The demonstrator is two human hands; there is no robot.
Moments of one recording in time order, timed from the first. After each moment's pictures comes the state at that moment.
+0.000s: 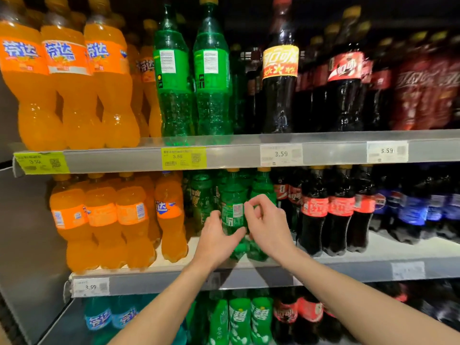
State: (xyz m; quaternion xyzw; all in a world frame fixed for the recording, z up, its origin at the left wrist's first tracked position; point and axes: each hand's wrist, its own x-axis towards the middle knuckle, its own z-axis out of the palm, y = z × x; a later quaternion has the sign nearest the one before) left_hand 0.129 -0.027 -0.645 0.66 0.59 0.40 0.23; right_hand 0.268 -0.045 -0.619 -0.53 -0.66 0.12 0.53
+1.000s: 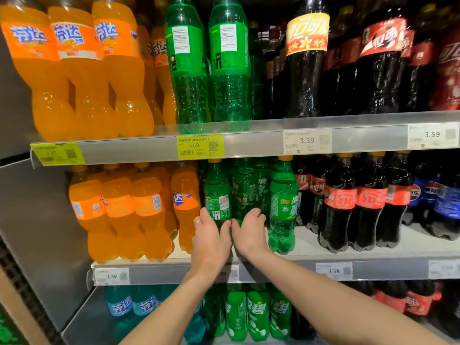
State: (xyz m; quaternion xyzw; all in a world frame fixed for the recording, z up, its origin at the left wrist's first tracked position) left_hand 0.094 -0.026 -0.673 0.60 0.64 0.47 0.08; right_hand 0.187 0.005 -0.672 -0.67 -0.58 0.22 0.40
